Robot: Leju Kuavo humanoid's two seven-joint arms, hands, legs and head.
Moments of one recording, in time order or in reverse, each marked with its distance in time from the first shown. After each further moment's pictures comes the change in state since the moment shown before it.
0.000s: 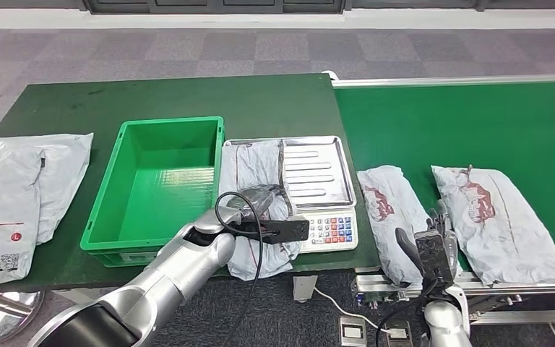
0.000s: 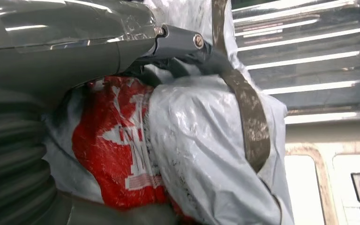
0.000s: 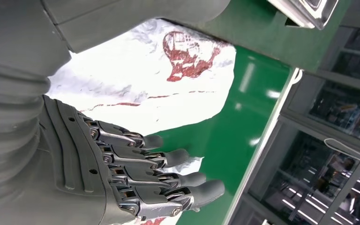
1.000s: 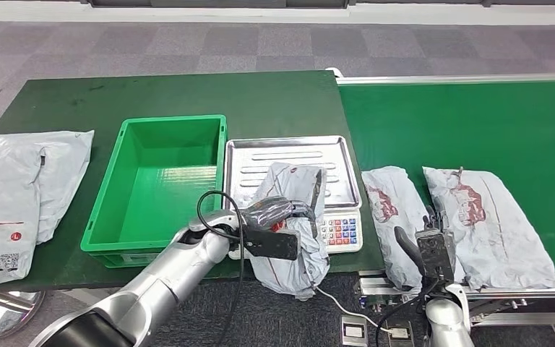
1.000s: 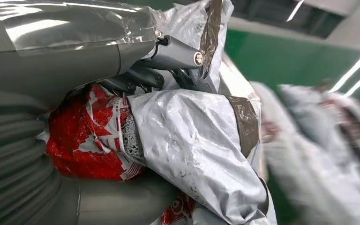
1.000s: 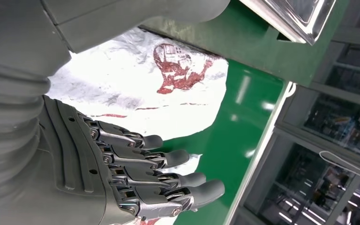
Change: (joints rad) left arm 0.048 -0.005 0.021 -0.126 0.291 -0.120 -0.595; right arm -0.015 -0.006 0.000 0.014 -0.025 0.046 -0.024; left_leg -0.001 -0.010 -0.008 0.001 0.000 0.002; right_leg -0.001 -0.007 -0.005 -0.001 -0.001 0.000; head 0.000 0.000
